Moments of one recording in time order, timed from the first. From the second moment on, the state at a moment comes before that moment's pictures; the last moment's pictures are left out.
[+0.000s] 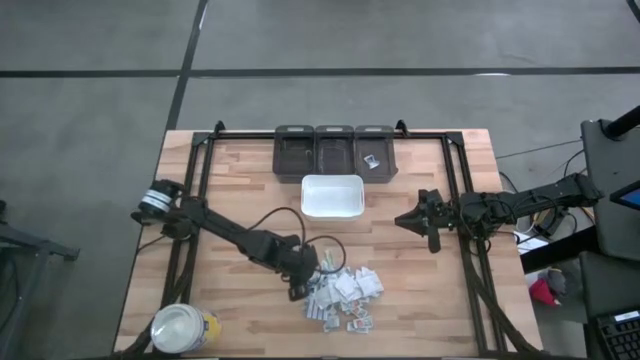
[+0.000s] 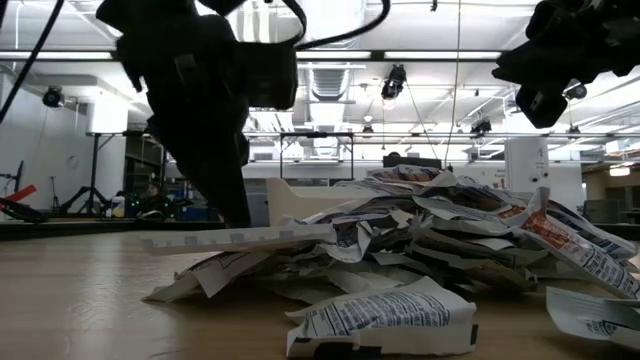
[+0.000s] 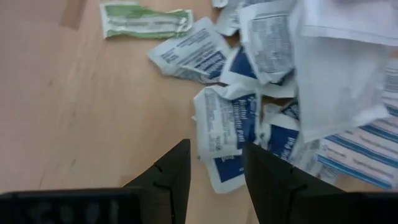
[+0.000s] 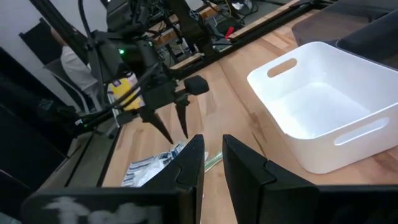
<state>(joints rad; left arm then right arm) -0.34 1.79 1.11 -0.37 -0.05 -0.60 0.21 0.49 0.25 0.03 0.17 0.58</state>
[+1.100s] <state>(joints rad) -0.34 1.86 1.11 -0.37 -0.08 -0.66 0.21 0.49 0.25 0.00 0.17 0.58</state>
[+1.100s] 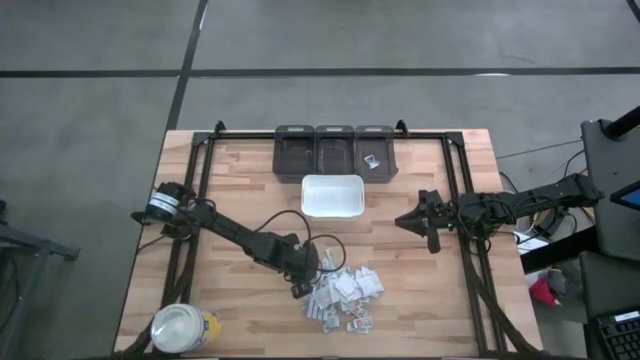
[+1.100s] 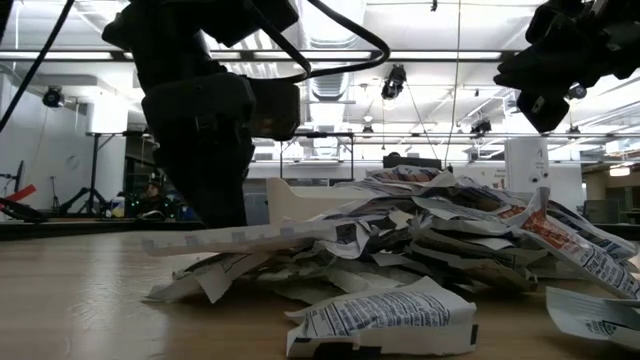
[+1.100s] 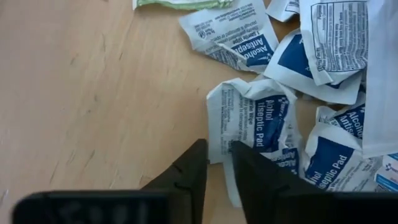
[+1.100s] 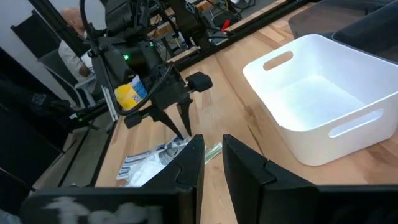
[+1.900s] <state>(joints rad) -0.34 1.83 1.12 -0.37 -0.06 -0.66 0.21 0.49 0.25 0.00 0.17 0.58</state>
